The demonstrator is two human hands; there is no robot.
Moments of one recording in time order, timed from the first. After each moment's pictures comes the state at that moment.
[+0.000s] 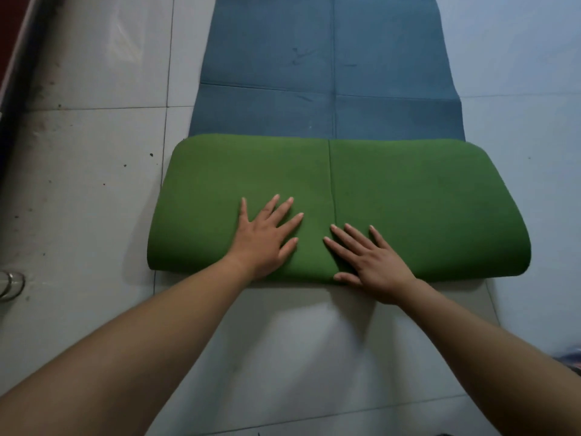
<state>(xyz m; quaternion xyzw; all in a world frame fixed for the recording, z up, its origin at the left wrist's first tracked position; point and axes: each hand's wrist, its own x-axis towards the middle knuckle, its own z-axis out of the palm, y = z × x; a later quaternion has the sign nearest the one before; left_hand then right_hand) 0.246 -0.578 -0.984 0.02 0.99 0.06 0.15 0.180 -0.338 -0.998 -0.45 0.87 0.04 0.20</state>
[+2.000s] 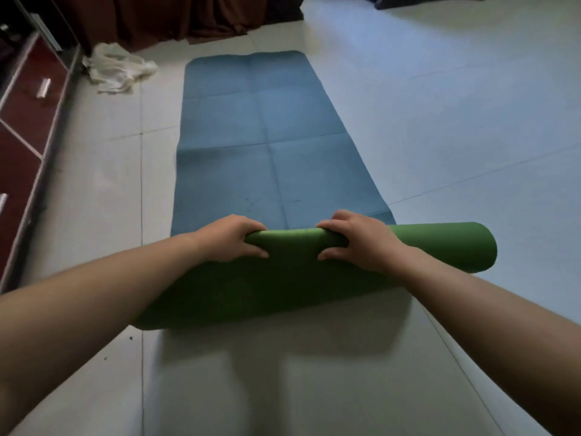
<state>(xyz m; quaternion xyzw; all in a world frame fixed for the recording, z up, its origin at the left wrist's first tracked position) 0.004 -0.656 -0.800 0.13 0.95 0.20 0.20 -0.019 -0.389 -0.799 -0.31 0.94 -0.13 0.08</state>
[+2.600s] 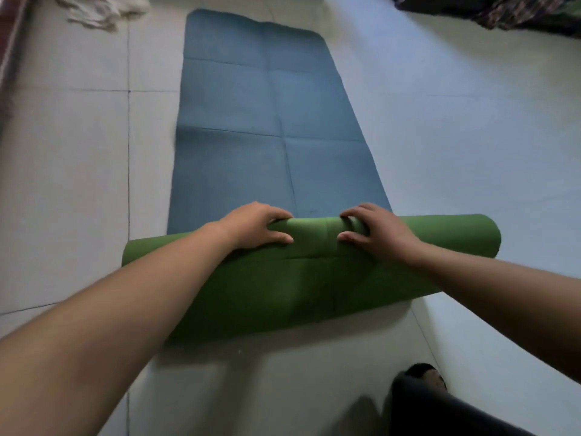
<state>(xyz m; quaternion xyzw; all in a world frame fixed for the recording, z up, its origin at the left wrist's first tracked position) -0.077 -0.714 -0.843 0.13 0.94 0.27 0.18 -0.105 -0.457 -0.800 -0.22 0.96 -0.11 0.13</state>
